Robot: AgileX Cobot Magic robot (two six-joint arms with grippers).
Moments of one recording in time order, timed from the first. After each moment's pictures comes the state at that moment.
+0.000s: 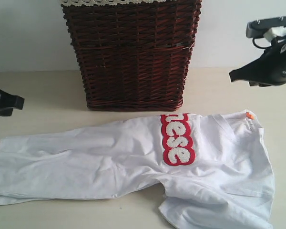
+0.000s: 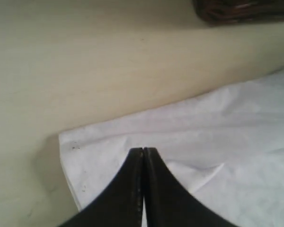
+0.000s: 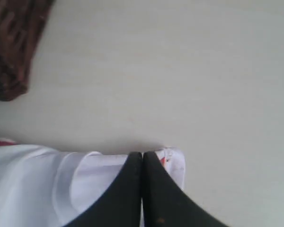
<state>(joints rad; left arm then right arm) -0.09 1.49 -0.87 -0.30 0.45 0.34 0.09 1.68 -1.08 0.00 0.38 -0.07</state>
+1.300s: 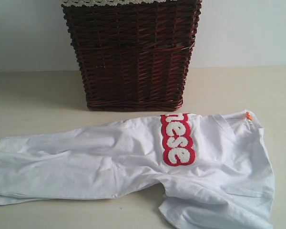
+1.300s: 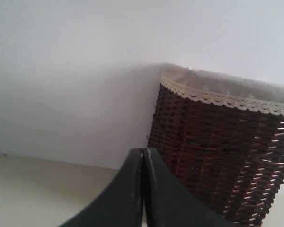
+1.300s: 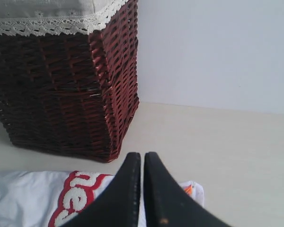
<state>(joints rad) -0.09 0.00 -0.13 -0.60 0.08 0.33 0.16 0.75 -0.70 0.18 0.40 -0.12</state>
